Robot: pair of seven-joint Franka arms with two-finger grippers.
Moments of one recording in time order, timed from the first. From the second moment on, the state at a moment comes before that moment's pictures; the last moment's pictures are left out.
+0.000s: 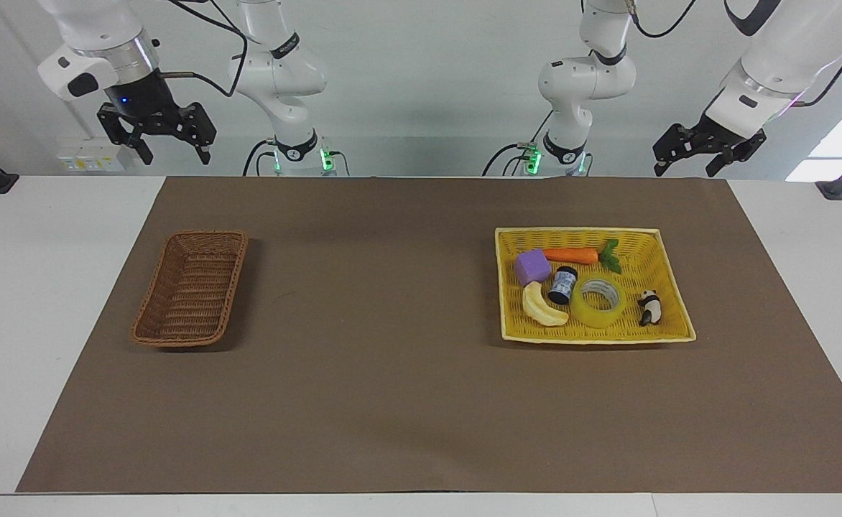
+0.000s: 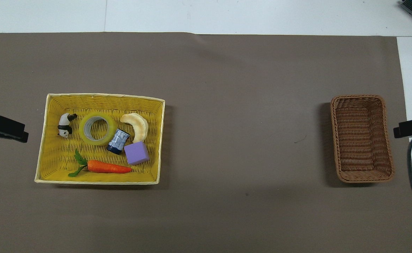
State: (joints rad) left arm 0.06 -0.03 -0.10 -1.53 -0.02 1.37 0.01; right arm 0.01 -0.09 -0.07 -1.57 -0.02 1.46 -0.06
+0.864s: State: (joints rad) left arm 0.06 -0.03 -0.10 -1.53 -0.02 1.37 0.01; right arm 0.01 -0.09 -0.07 -1.57 -0.02 1.46 -0.06
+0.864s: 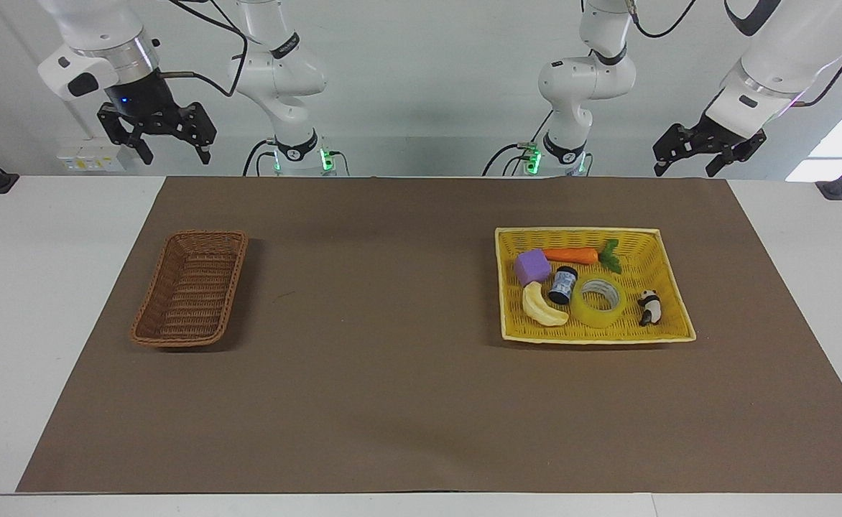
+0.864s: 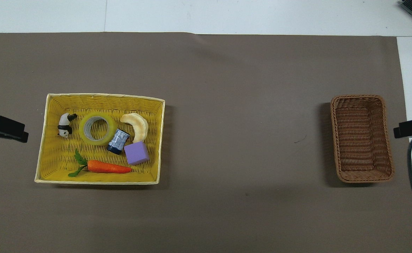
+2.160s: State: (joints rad) left arm 0.06 -0.04 -0.10 -1.57 -0.02 1.40 0.01; right arm 0.01 -0.09 -0.07 -1.57 -0.02 1.46 -0.06
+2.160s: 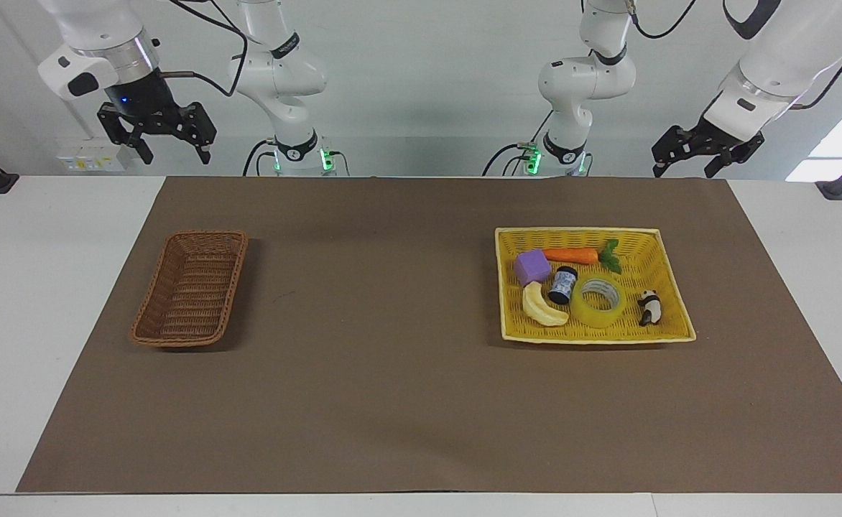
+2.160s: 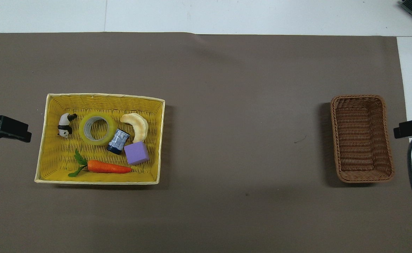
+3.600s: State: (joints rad) left arm 0.06 0.16 -0.12 -2.00 -0.02 2.07 0.02; right arm 0.01 -0.09 -0.07 -1.57 -0.02 1.46 -0.06
